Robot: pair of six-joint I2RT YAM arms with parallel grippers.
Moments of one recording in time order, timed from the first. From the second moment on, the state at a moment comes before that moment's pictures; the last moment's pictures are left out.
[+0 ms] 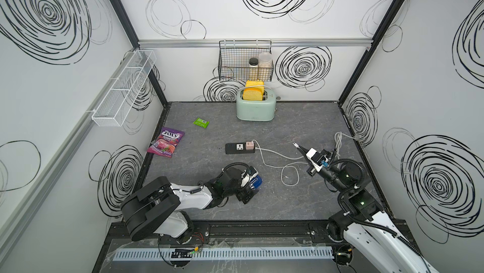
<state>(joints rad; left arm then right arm) -0.83 1.41 0.33 0.43 0.13 0.02 0.48 0.49 0.44 0.07 -0.28 -0.43</state>
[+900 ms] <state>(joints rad) -0.84 1.60 0.34 0.63 0.18 0.05 0.48 0.49 0.44 0.07 -0.29 -0.44</state>
